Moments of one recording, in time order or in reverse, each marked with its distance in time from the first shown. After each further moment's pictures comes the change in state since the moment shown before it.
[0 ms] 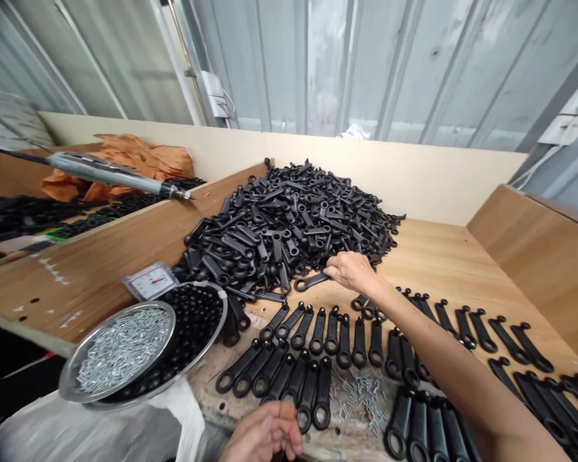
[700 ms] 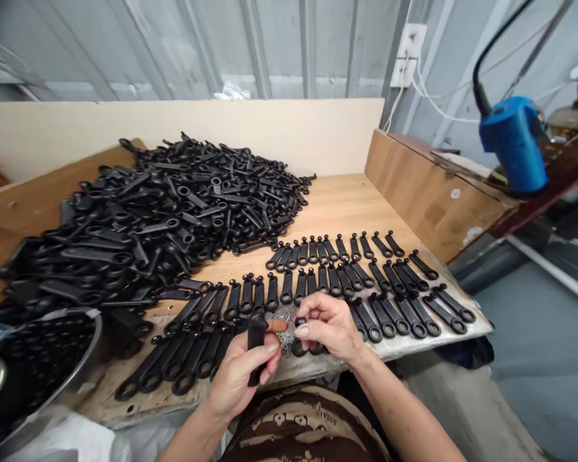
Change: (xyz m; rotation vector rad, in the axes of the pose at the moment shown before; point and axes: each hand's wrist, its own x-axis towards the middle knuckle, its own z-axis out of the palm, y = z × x) left_hand 0.044 -0.027 0.149 0.451 -0.080 -0.133; right_hand -0.259 0.003 0.050 1.843 0.446 0.197
